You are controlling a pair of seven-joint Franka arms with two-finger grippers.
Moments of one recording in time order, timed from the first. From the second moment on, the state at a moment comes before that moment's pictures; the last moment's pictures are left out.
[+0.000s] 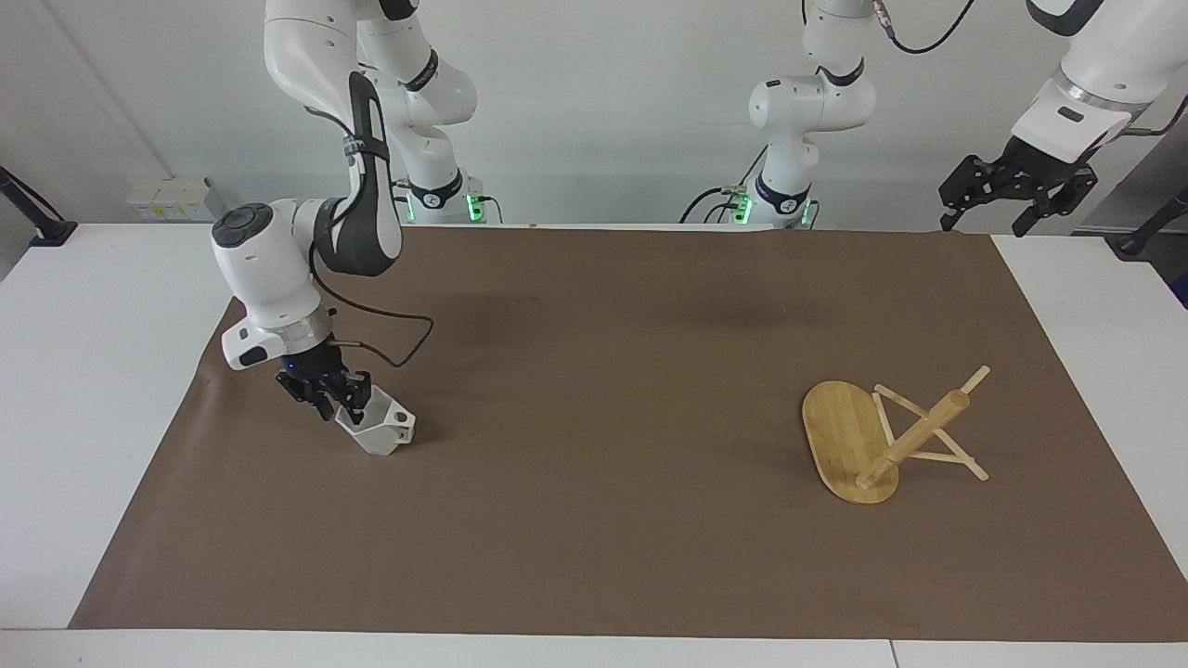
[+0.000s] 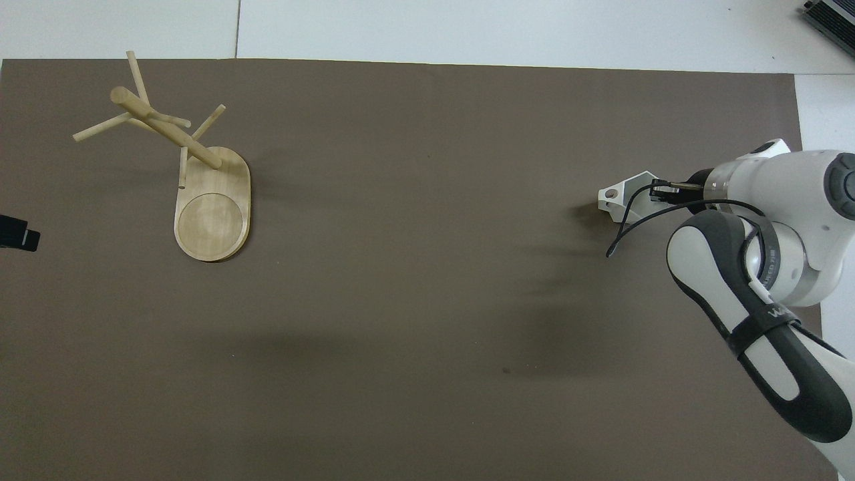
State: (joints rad) left arm 0.01 -0.05 0.02 -1.54 -0.01 1.45 0.18; right arm 0.00 0.23 -0.05 -2.01 0.12 2.45 0.05
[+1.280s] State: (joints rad) left arm 0.00 -0.06 -0.09 -1.54 -0.01 1.41 0.18; right arm 0.01 0.20 0.16 -1.83 0.43 2.27 0.06
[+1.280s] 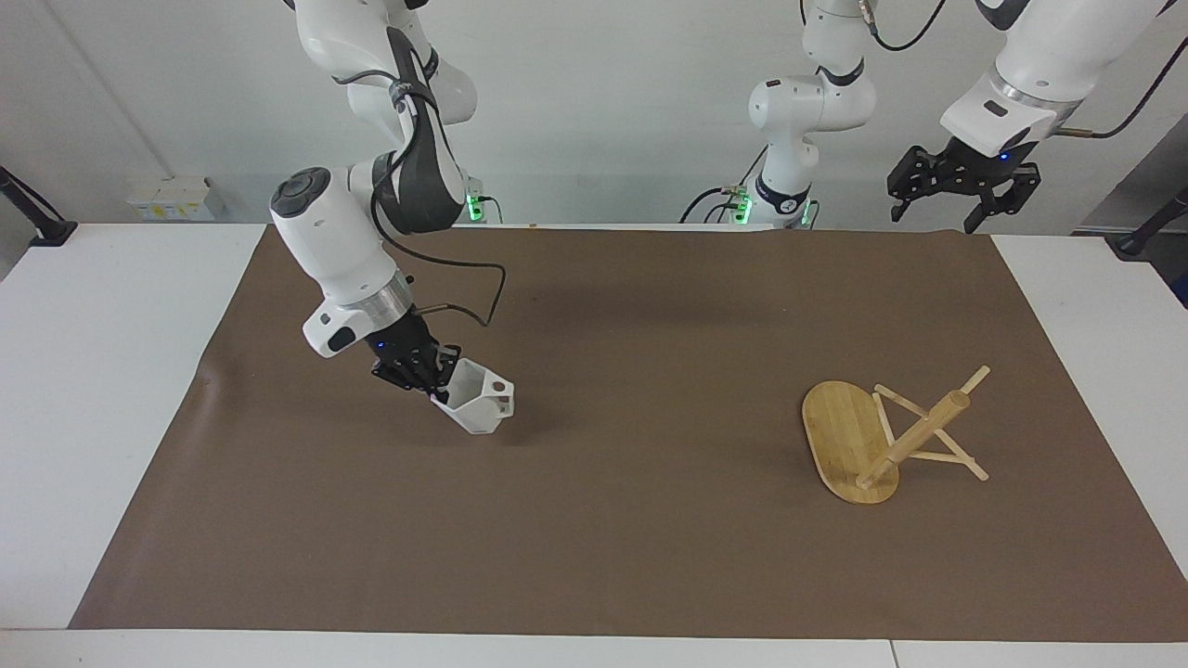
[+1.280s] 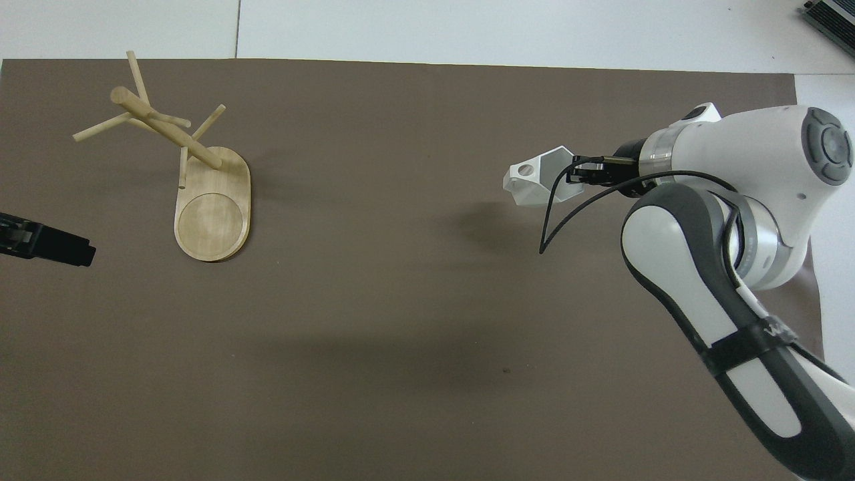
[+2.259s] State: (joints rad) left arm 0.01 -0.08 -0.09 -1.56 -0.01 1.40 0.22; right arm 0.01 0.20 0.49 -1.78 0.64 2.31 0.15
